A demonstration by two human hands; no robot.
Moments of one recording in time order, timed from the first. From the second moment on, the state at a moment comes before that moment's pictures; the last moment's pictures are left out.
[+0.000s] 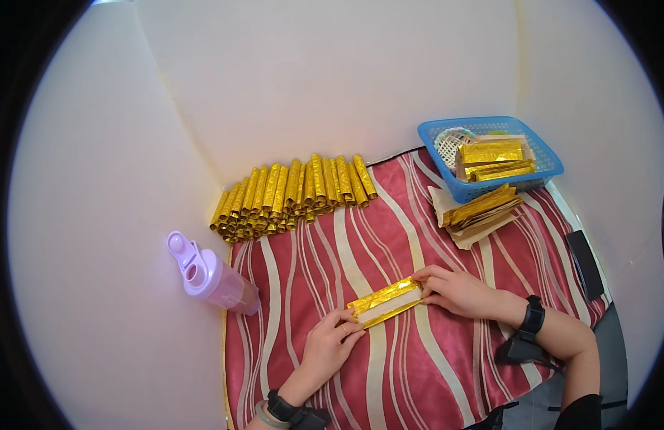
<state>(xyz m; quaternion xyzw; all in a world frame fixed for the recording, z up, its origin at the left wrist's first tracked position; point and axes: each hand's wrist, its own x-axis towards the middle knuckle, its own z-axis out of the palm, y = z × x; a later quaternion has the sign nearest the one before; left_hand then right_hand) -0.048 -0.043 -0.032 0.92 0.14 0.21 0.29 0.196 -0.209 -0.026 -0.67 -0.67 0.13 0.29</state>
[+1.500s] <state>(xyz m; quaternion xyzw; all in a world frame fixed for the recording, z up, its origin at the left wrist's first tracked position) -0.021 -0.015 -0.034 0.85 0.28 0.21 0.39 0.210 -0.178 -0.030 -0.67 -0.67 0.09 0.31</state>
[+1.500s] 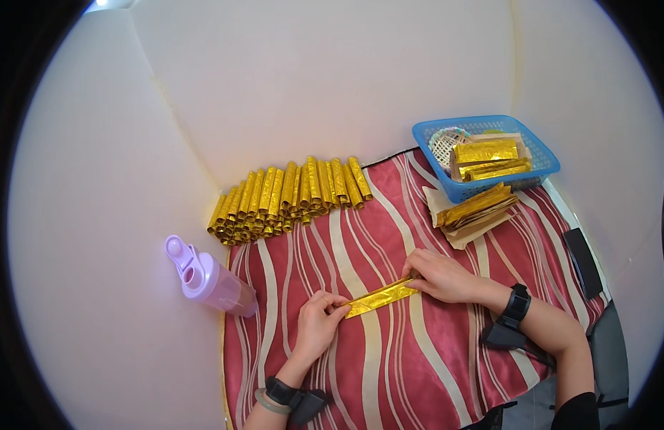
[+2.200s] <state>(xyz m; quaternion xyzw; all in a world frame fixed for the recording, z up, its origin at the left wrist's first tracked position) -0.028 -0.023 -0.015 0.88 0.18 0.27 0.34 0.217 -0.186 -0.019 -0.56 -0.75 0.03 0.35</state>
